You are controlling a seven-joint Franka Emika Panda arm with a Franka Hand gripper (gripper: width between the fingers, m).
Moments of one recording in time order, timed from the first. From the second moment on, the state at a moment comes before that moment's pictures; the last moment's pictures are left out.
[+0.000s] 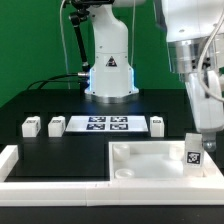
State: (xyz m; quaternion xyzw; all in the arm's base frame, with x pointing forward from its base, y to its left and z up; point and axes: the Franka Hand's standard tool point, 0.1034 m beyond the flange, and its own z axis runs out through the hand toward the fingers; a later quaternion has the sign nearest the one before) arm 0.604 0.144 0.090 -0.68 0.73 0.03 0.09
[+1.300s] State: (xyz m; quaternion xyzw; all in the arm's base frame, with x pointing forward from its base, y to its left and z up) arm 0.536 0.124 0.070 -0.95 0.30 -0.04 0.07
